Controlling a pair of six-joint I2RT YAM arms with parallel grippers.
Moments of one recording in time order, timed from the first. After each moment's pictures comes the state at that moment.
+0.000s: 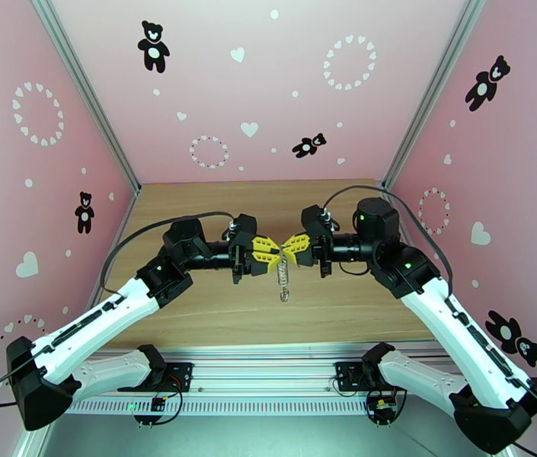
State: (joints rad) left arm -0.77 1.14 1.02 0.12 0.78 0.00; right arm 0.52 1.03 1.20 -0.49 -0.94 -0.25
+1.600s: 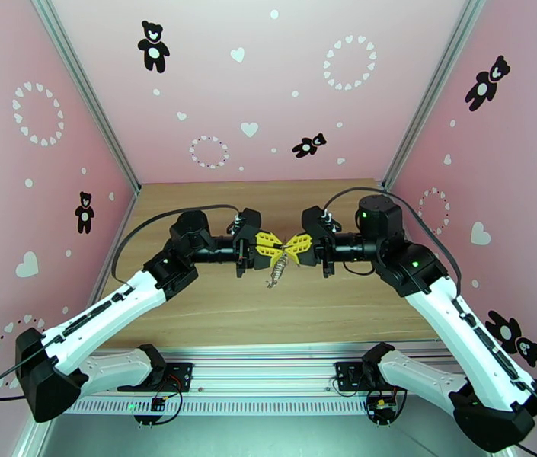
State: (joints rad) left arm -0.74 1.20 1.06 0.12 0.81 0.00; right arm 0.52 1.04 1.27 -0.62 -0.91 -0.35
